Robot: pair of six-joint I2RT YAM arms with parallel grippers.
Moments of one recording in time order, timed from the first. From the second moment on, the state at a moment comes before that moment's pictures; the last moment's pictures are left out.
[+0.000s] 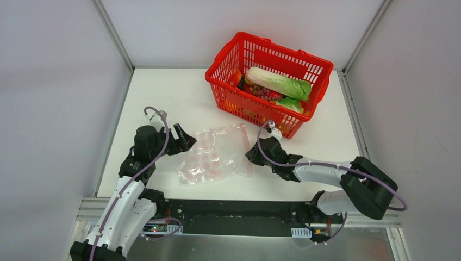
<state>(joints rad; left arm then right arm) -0.19 0.64 0.52 -0.36 0.26 -0.54 0.90 1.36 0.48 0.20 0.23 0.97</state>
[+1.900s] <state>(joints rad) -0.62 1.02 0.40 -0.09 0.10 -0.61 0.90 1.26 0.33 0.35 0.13 0.98</state>
